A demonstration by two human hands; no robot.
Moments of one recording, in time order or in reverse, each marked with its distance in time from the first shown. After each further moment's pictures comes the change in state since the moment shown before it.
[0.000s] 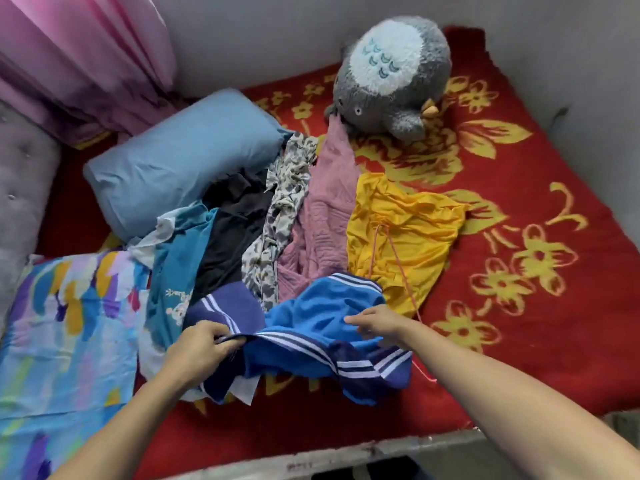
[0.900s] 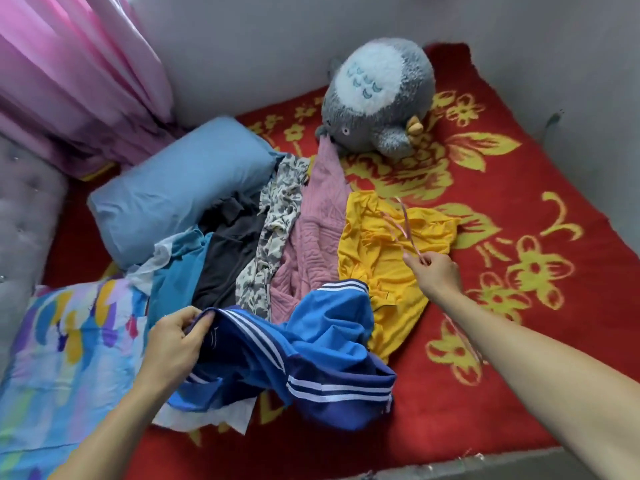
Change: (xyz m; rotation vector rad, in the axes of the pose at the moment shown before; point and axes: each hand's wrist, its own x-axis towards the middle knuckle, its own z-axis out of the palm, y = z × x) left_hand -0.002 0.065 -0.035 -0.307 0.433 0.074; right_hand -0.010 -0.028 -0.142 -0.090 0.772 -0.244
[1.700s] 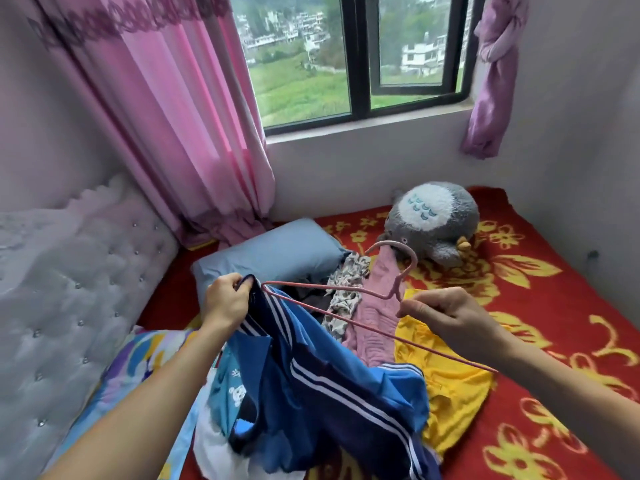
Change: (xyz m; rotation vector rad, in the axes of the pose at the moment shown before) left_hand 0.018 0.048 -0.172 0.008 0.397 -0.030; right_hand -0.220 -0.199 -0.106 0.261 -0.378 -0.907
